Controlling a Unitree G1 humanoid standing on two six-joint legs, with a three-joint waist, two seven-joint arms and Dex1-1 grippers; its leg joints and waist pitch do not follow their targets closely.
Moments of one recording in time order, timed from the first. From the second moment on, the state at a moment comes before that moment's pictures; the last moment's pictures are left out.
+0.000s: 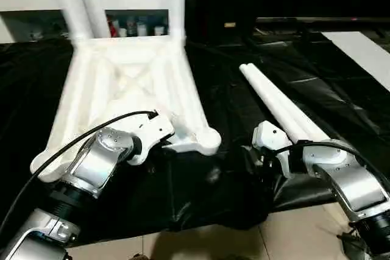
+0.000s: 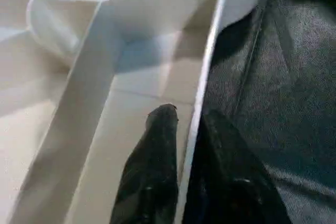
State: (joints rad) left arm -0.49 0.46 -0.34 0.23 0.13 0.53 -0.87; right arm -0.32 -0.56 0.26 0.02 0.10 0.35 1.02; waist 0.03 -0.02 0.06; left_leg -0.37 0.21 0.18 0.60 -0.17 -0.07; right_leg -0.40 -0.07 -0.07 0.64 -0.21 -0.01
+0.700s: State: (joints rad) left arm -0.49 0.59 -0.17 0.16 -0.09 0.45 -1.07; right arm -0.57 -0.46 0.09 0.21 0.04 0.71 0.61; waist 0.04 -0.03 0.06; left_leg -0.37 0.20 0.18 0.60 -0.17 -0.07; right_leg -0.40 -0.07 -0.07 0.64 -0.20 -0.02
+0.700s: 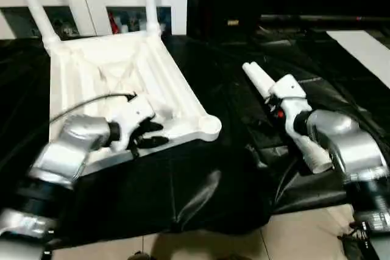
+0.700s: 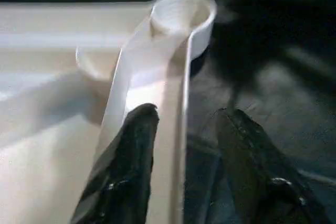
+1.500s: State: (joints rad) left arm -0.53 0.50 -0.18 0.08 -0.19 0.46 -1.10; right arm -0.62 -0.49 0.08 0.33 -0.03 1.06 0.47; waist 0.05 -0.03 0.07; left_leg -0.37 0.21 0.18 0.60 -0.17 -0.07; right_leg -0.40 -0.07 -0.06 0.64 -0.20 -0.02
